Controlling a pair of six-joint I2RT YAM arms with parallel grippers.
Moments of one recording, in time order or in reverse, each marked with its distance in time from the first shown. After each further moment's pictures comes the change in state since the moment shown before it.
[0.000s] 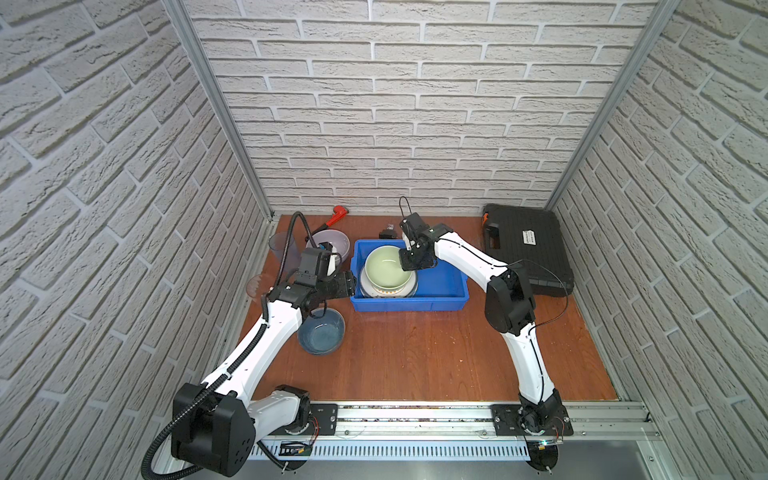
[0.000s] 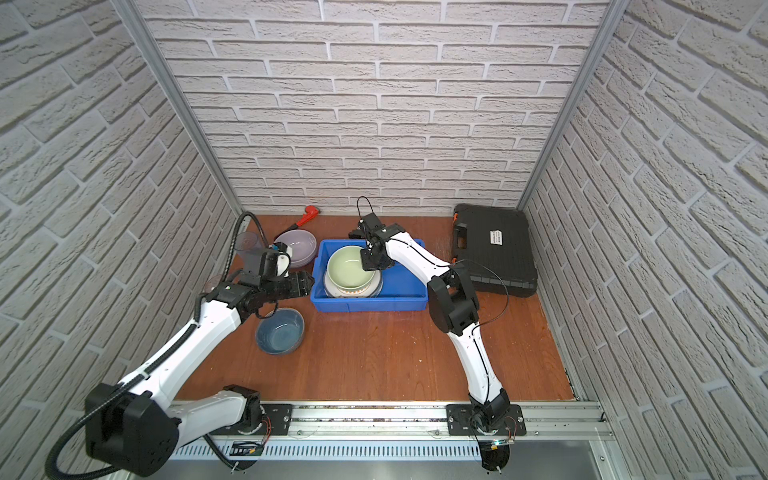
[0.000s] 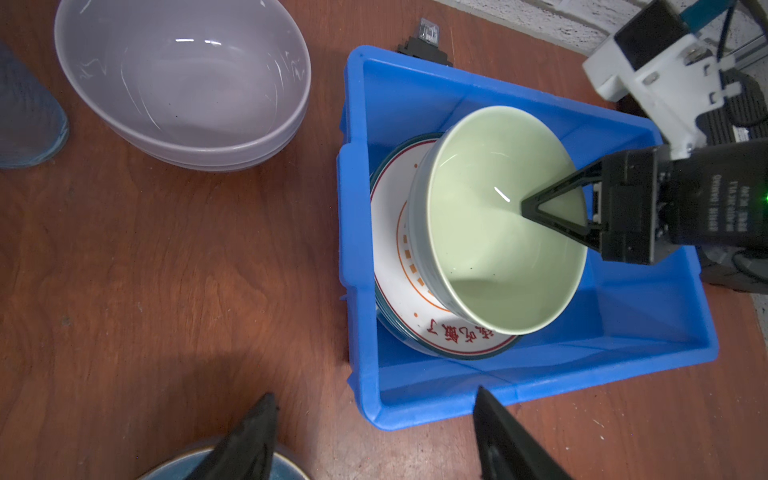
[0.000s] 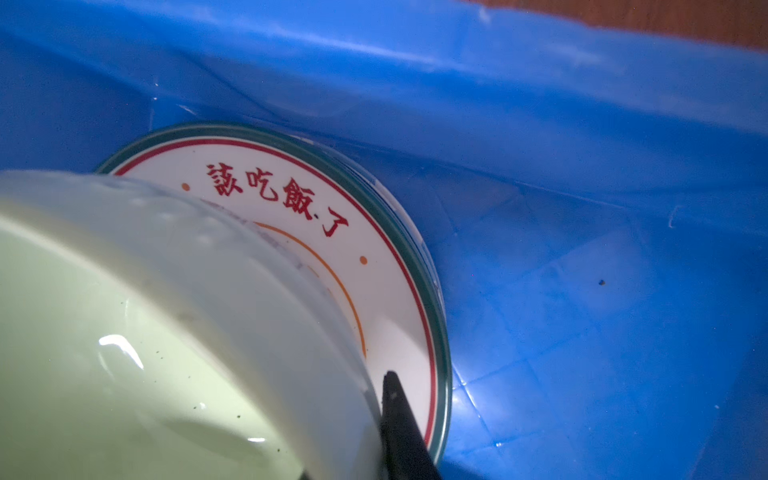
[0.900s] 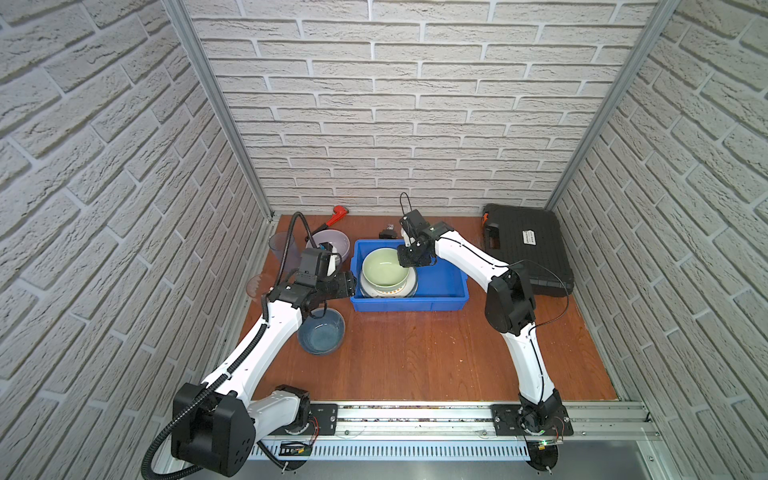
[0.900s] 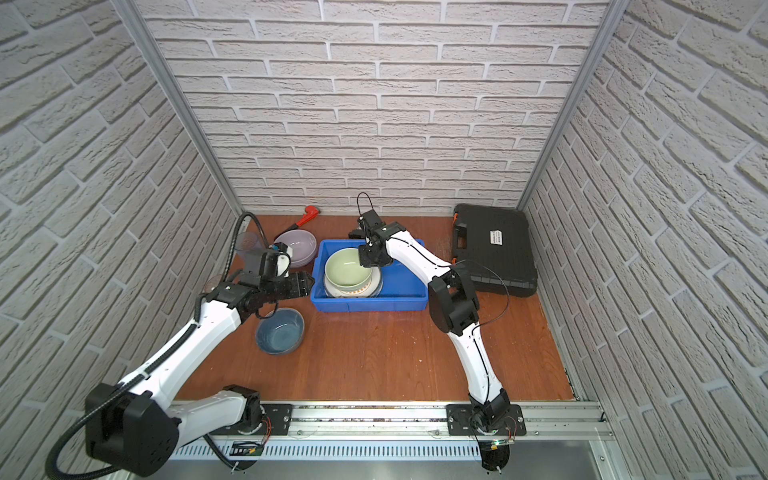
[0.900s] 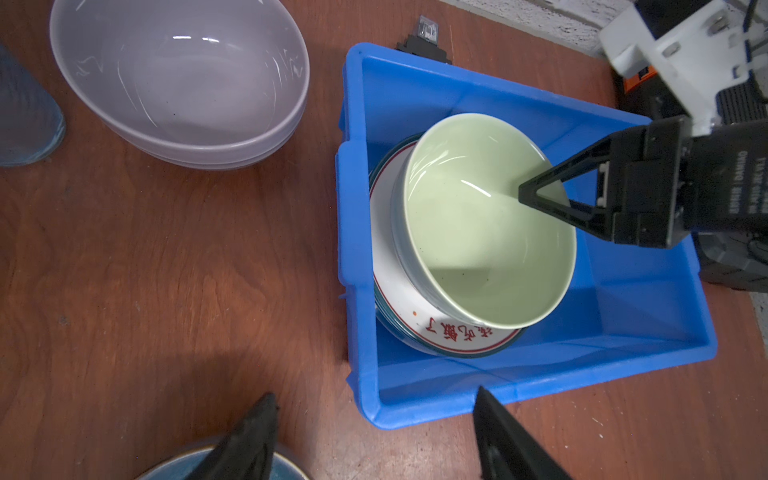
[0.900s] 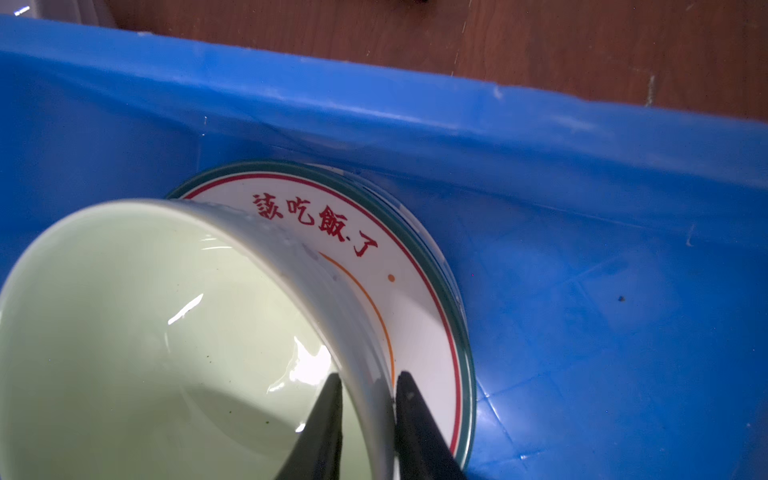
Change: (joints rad) left arm 0.000 0.000 -0.002 0.000 0.004 0.000; right arm 0.000 0.000 0.024 0.026 -0.031 0.026
